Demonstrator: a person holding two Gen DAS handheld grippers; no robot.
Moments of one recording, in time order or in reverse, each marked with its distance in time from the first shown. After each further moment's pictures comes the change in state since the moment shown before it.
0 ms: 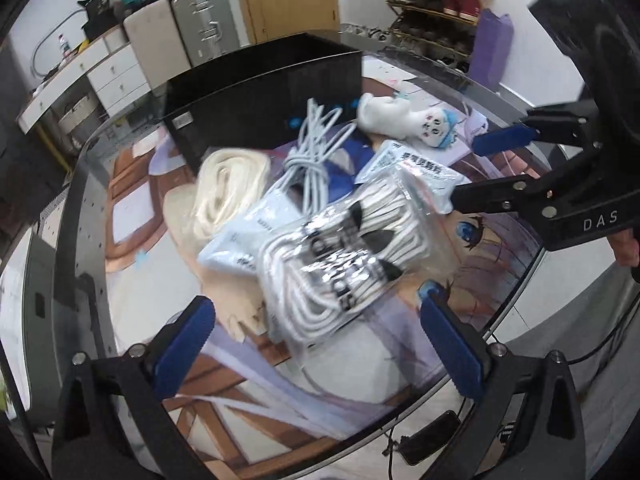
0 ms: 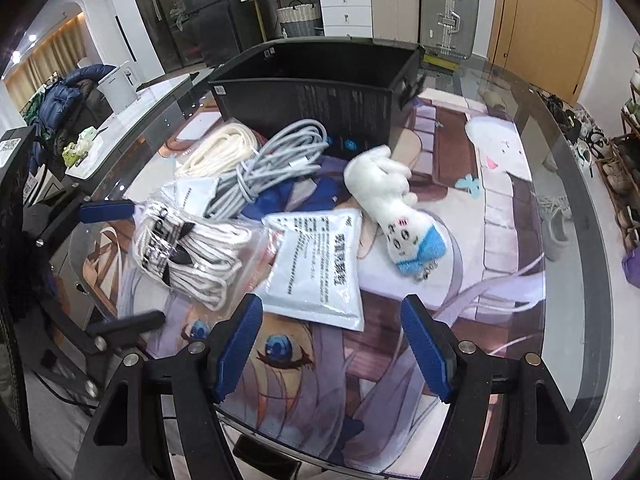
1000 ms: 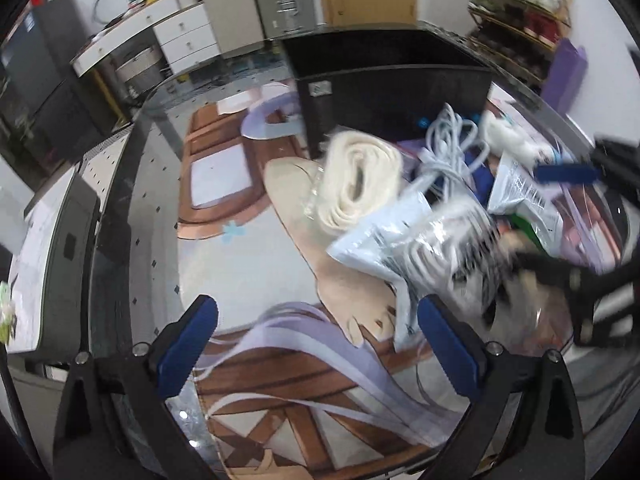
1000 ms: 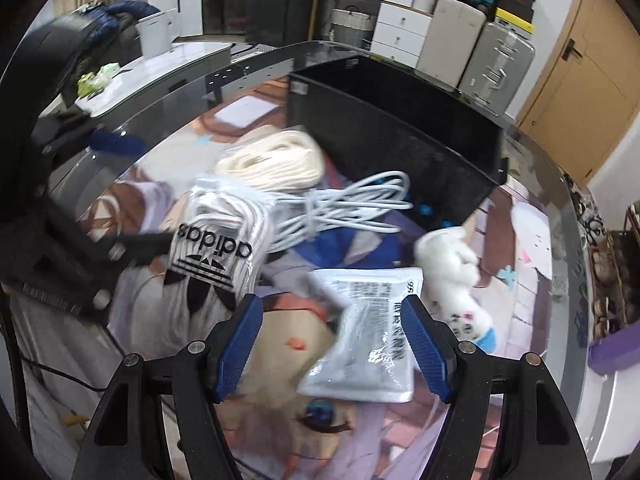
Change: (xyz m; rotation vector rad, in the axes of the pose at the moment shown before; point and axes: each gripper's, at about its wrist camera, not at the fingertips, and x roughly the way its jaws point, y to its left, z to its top) left arm 0.005 0.069 0.005 -0.225 0.049 0.160; right arm 0.026 0.064 0.023 -0.281 -0.011 -0.071
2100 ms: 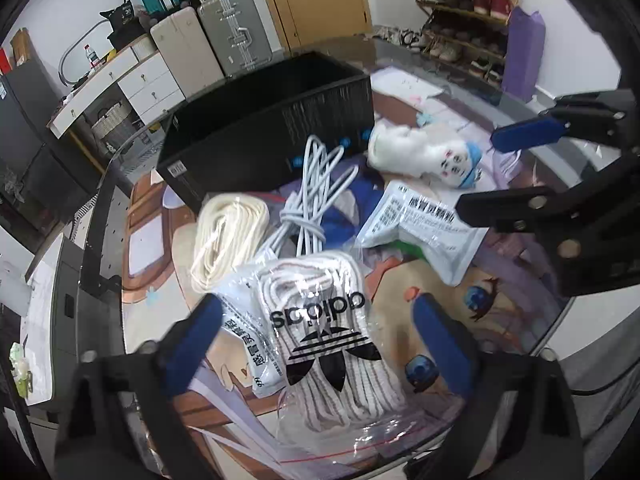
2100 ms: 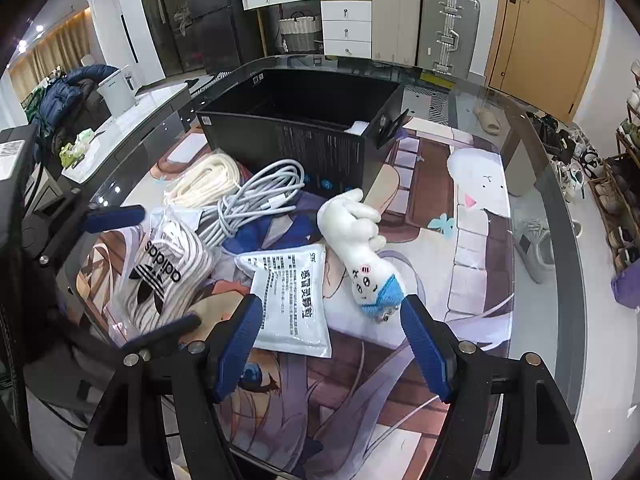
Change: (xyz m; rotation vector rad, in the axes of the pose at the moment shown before) left arm -0.007 -0.098 0.012 0.197 -0.062 0.018; right arm -0.026 -0.087 -0.028 0.253 -0.017 0.039
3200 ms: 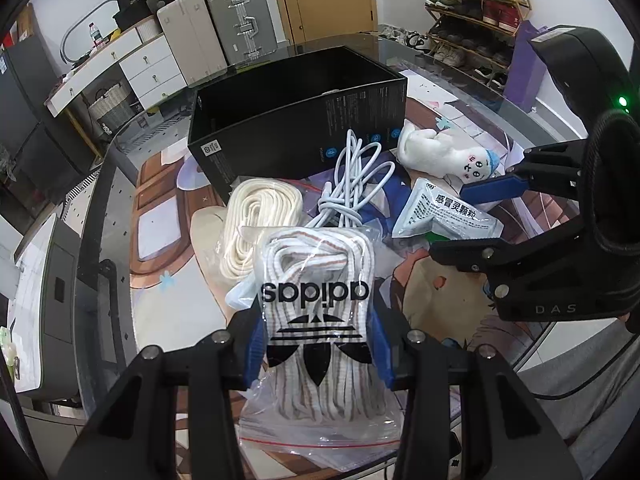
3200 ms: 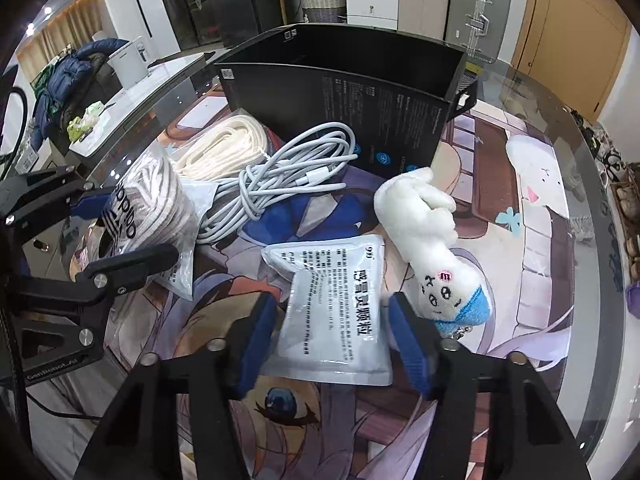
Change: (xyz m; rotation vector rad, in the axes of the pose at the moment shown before) left arm -0.005 0.035 -0.002 -0.063 0.008 -0.060; right arm 0.048 0.035 0.008 -0.061 0.089 0.043
